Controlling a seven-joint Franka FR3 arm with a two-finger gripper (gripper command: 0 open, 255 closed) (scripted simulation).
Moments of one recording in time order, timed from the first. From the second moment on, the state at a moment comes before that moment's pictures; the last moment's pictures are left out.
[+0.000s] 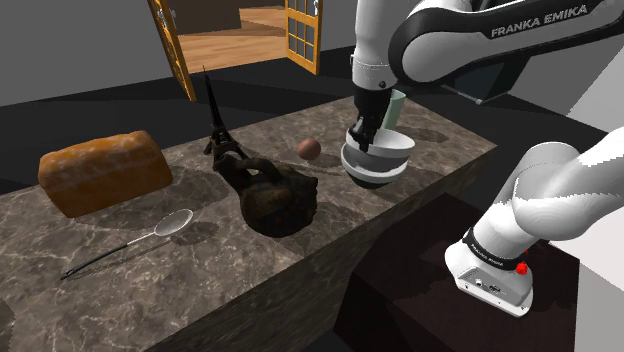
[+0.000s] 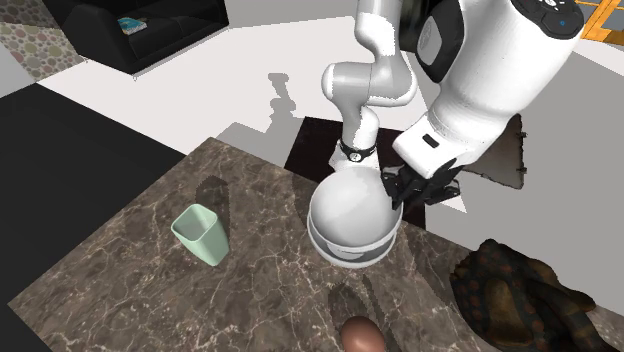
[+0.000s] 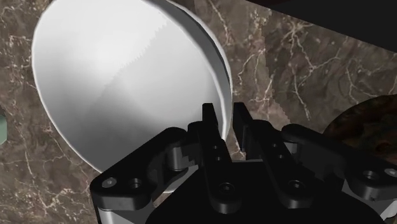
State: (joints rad) arm 0.08 -0.52 0.24 -2.46 0.01 1.89 0.24
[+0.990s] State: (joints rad) arm 0.08 -0.52 0.24 -2.43 0.01 1.86 0.24
